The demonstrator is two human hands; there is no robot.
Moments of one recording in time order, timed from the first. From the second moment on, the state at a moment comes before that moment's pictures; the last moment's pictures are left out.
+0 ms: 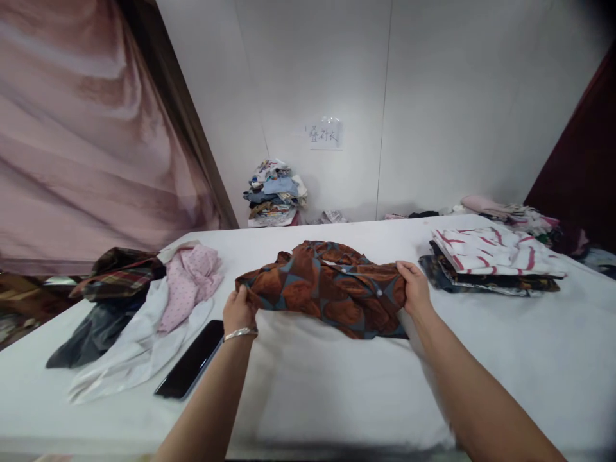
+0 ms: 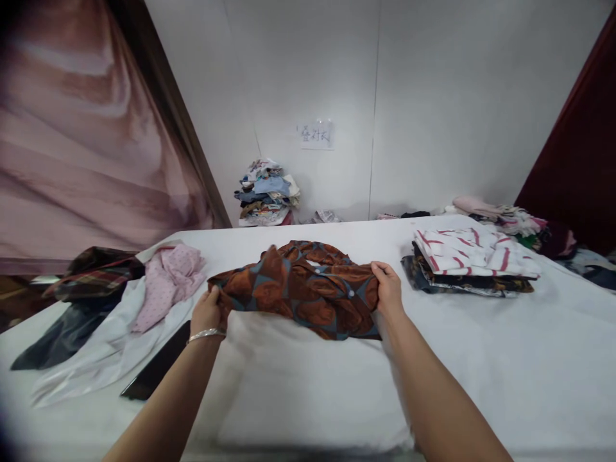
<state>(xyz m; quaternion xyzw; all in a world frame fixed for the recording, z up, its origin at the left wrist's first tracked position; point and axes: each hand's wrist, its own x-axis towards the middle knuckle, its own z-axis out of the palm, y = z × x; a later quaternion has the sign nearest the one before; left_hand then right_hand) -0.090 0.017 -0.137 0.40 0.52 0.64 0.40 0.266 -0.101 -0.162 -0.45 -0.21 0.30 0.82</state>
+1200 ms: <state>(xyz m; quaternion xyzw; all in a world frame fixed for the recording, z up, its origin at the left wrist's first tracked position) -0.095 -0.074 -0.113 0.86 0.45 0.13 0.21 0.273 -0.235 -0.160 -0.77 -0.31 0.12 0.54</state>
